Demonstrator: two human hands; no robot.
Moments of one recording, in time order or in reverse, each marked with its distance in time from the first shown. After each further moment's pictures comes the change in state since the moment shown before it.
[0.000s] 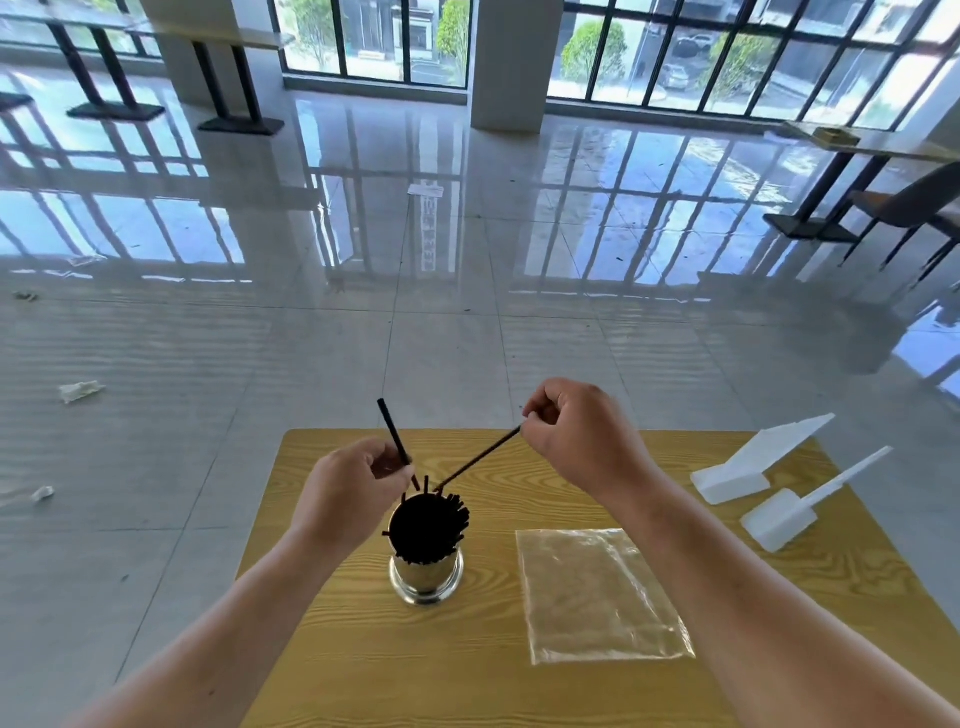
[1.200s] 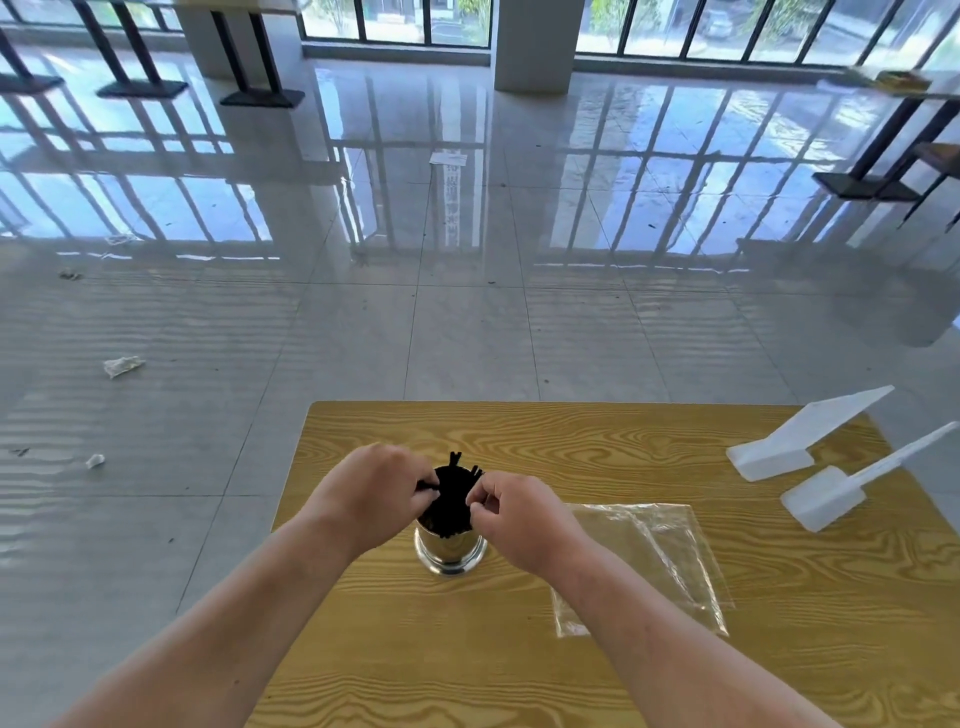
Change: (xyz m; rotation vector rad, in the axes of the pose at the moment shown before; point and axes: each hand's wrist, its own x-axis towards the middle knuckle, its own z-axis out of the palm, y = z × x) left_hand -0.003 -0.013 0.001 0.537 -0.290 0.322; right_hand -0.062 0.023 0.117 0.060 -0.456 0.120
